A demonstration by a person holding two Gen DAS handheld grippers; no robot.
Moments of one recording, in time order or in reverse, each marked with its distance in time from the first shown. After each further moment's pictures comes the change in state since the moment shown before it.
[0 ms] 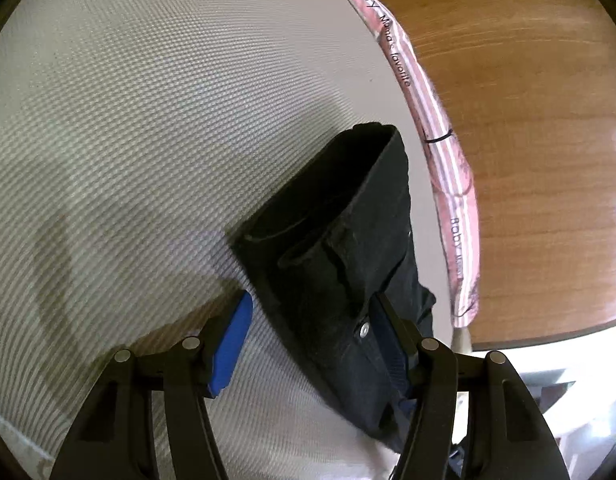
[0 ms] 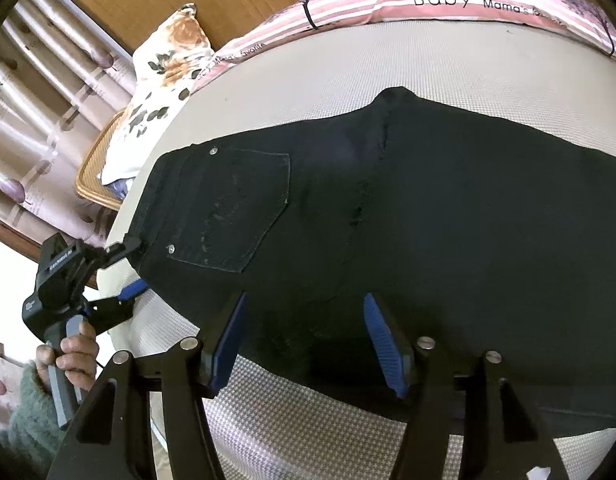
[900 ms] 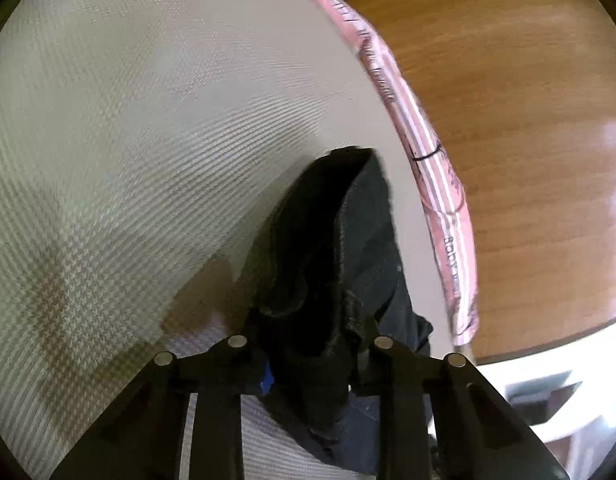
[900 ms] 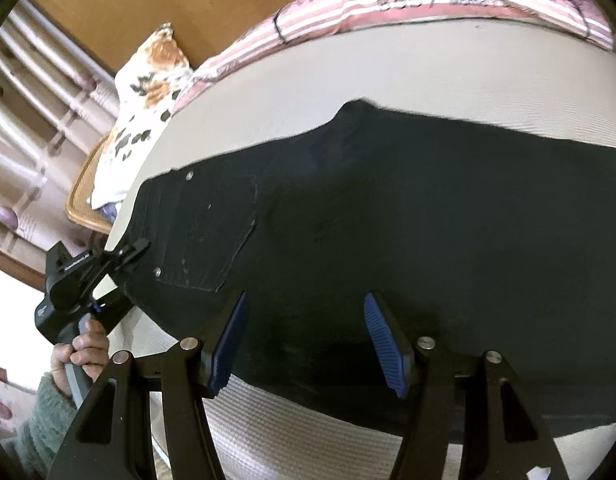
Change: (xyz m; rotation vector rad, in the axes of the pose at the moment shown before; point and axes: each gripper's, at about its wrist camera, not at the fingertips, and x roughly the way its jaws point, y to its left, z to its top) left arm 0.027 -0.025 0.013 0.087 -0.102 -0.004; right arm -0.017 -0.024 0.001 0.085 -0.059 -0.029
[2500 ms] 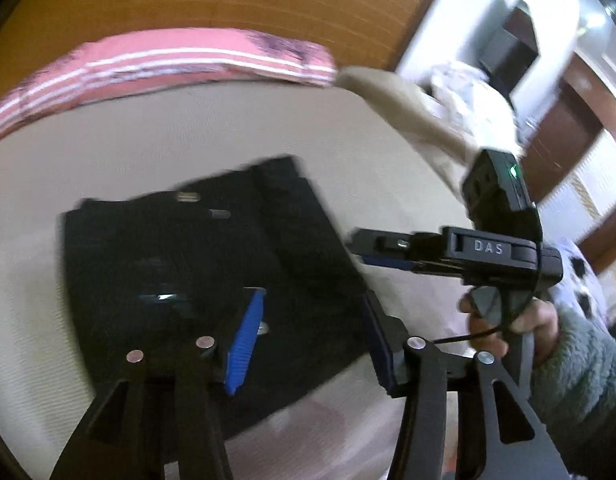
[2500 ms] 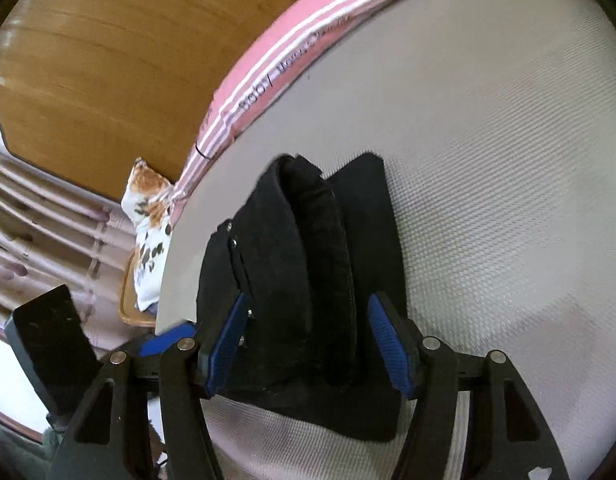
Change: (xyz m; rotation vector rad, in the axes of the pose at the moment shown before) left arm 0.102 -0.294 -0.244 1.100 0.448 -0.061; right arm -0.096 -0.216 0.002 0.354 -0.145 0.198
